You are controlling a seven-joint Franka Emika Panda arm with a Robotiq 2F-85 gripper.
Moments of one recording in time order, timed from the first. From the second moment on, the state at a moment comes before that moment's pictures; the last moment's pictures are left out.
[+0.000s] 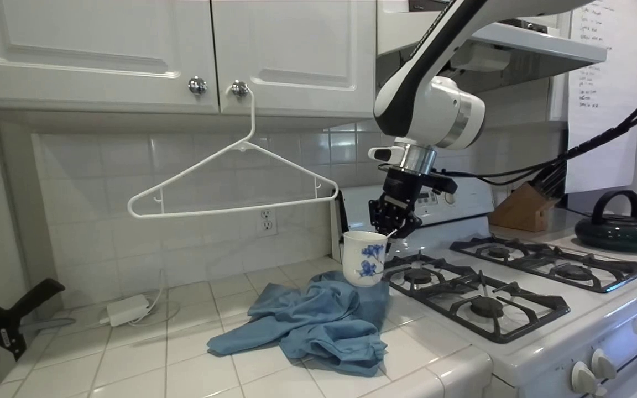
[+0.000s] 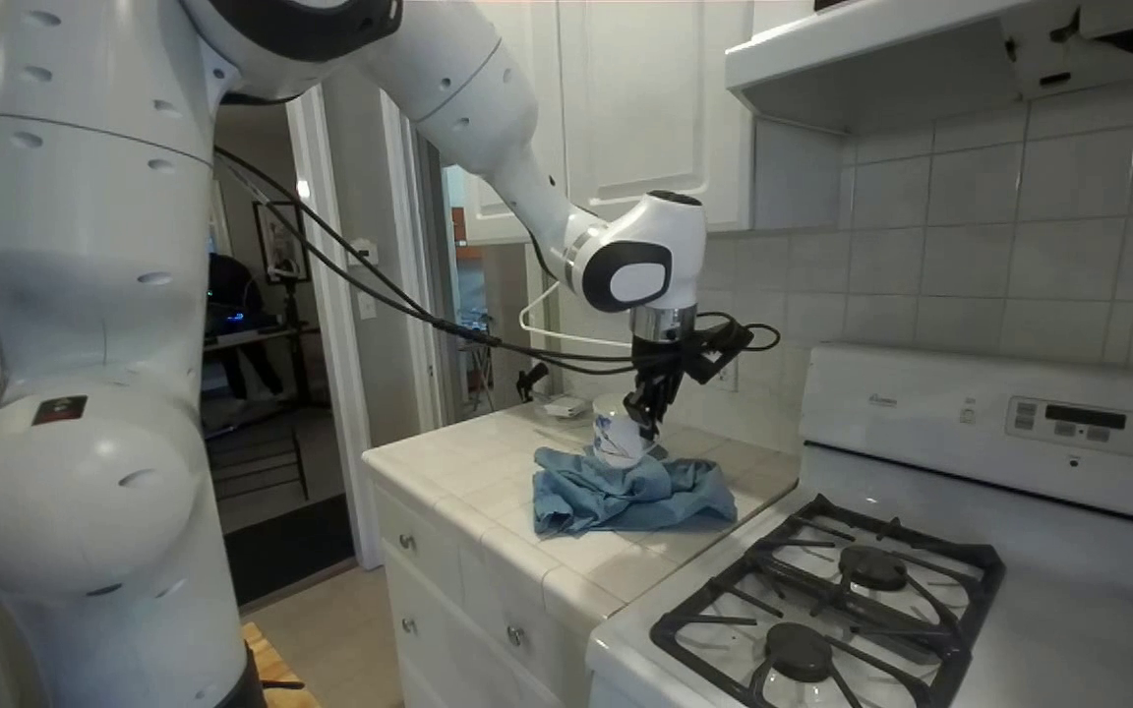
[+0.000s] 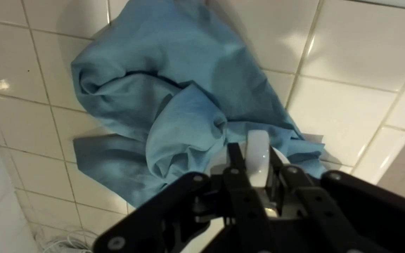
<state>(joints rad) -0.21 0.18 0.06 -2.13 0.37 2.46 -2.02</state>
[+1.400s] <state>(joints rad) 0.02 0.38 0.17 -1.84 0.21 2.41 -1.52</state>
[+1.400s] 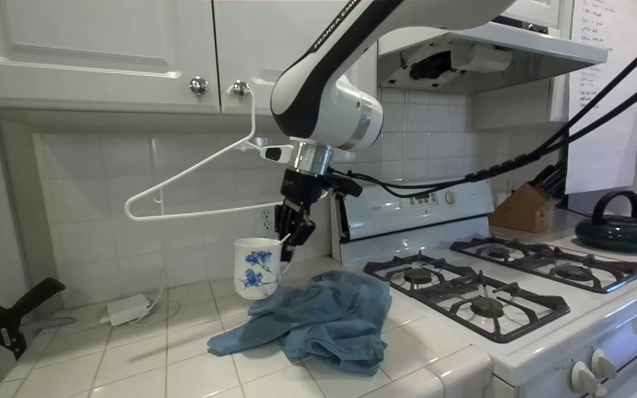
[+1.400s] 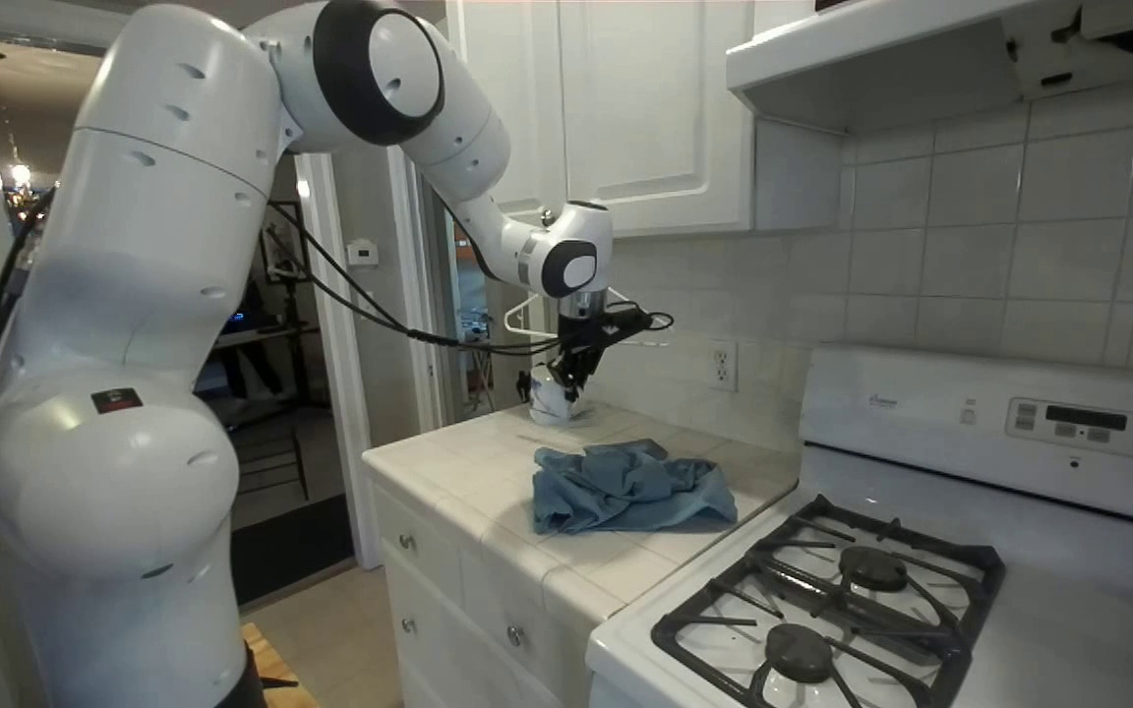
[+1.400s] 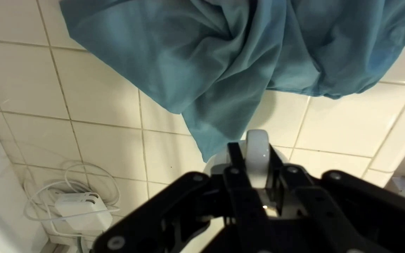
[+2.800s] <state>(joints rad) 0.05 0.41 0.18 -1.82 0.16 2.41 -1.39</state>
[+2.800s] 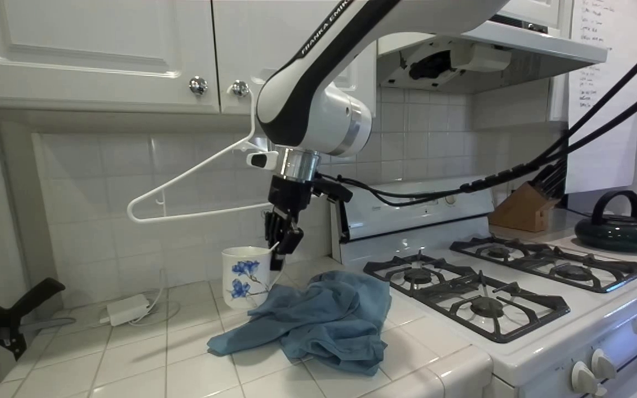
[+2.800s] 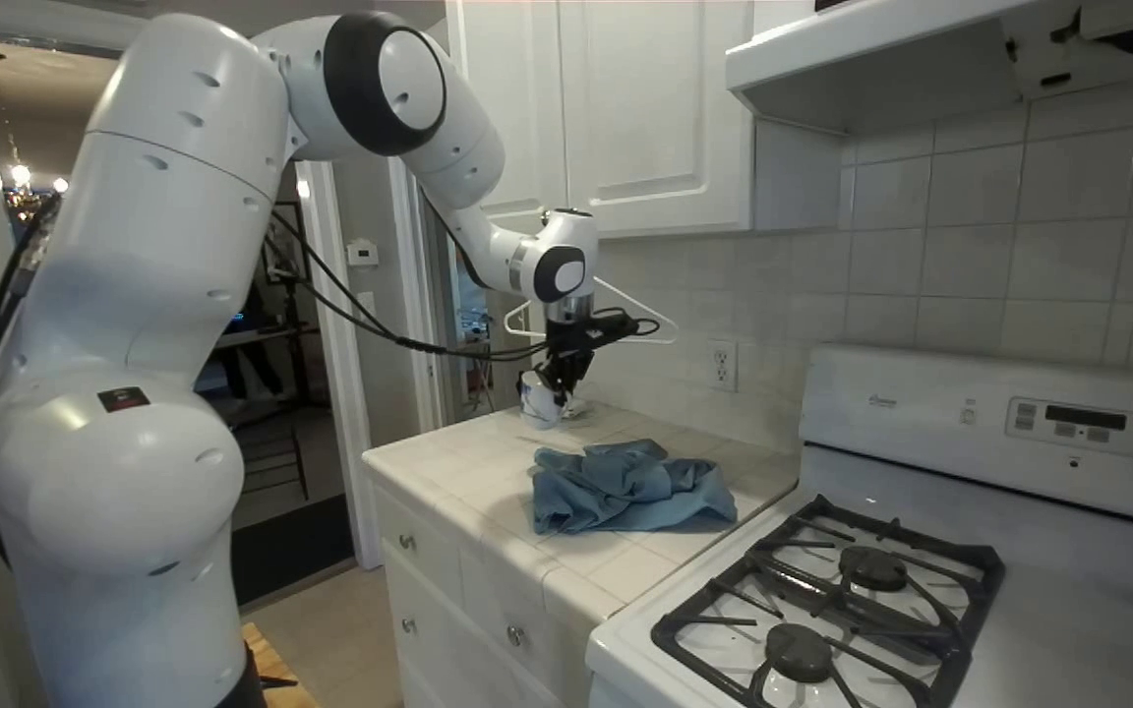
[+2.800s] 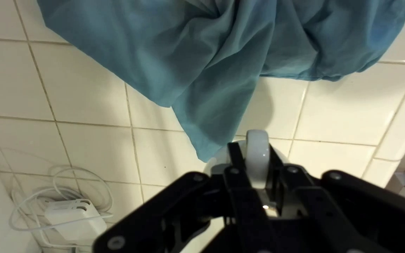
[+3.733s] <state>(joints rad) 0.17 0.54 0.16 -1.69 -0.12 2.44 -1.08</state>
